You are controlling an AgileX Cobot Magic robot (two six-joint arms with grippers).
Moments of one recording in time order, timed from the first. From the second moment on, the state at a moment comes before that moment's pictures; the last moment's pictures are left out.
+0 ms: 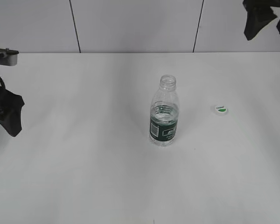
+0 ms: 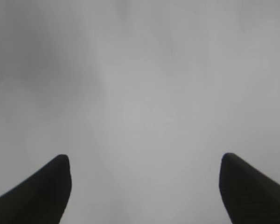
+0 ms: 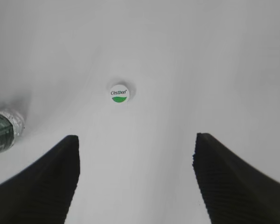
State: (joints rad) left arm -0.12 1.73 -1.16 0.02 1.12 0.11; right arm 0.20 1.81 -1.74 -0.01 1.22 -0.12
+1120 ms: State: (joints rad) left arm -0.12 0.74 -0.65 -0.07 1.17 0.12; right arm 0.20 1.01 -1.04 -0.01 1.17 -0.09
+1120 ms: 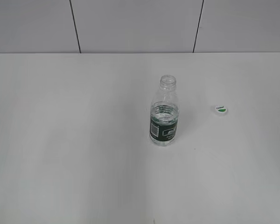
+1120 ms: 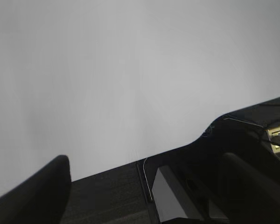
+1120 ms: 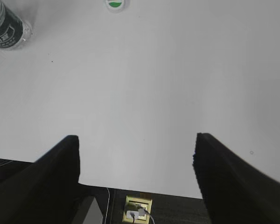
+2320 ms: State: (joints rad) left arm -0.12 0.00 -0.52 -0.05 1.07 0.08; right arm 0.20 0.22 -0.57 -0.02 1.22 -0.08
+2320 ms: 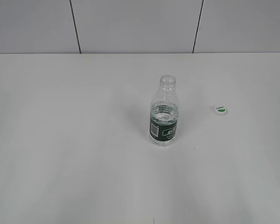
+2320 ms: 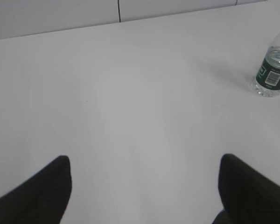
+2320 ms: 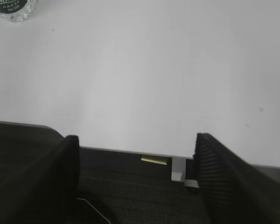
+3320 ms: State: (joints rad) left arm -0.12 -0.01 -0.52 -0.05 1.07 0.07; right arm 0.20 -0.01 -0.53 -0.05 1.12 -0.07
